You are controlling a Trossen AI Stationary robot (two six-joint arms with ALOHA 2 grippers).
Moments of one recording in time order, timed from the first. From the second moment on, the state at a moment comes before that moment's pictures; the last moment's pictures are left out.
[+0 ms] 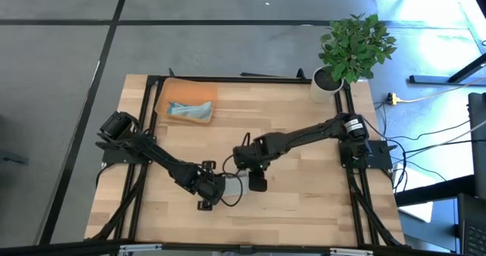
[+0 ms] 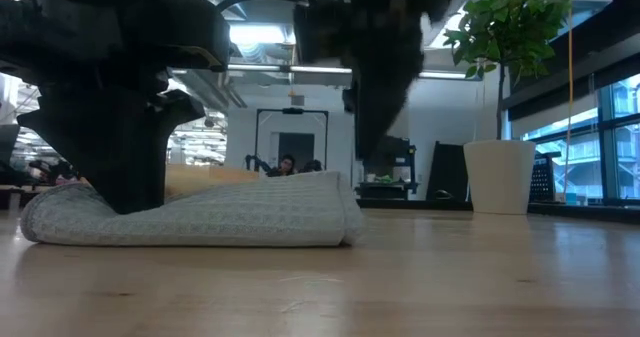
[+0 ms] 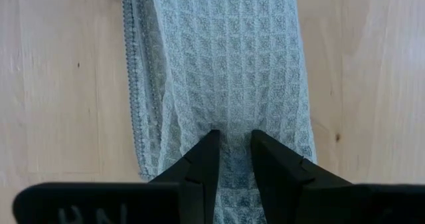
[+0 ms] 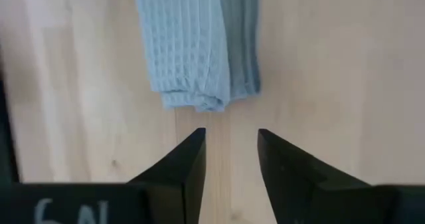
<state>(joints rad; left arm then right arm) -0.50 1.78 1.03 -0.52 -0.21 -0.47 0.18 2.04 1.59 -0.84 -0.19 0.25</state>
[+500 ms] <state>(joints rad) -0.50 1.78 1.03 -0.52 -0.22 -0.47 0.23 2.00 1.86 -1.28 0.14 0.16</state>
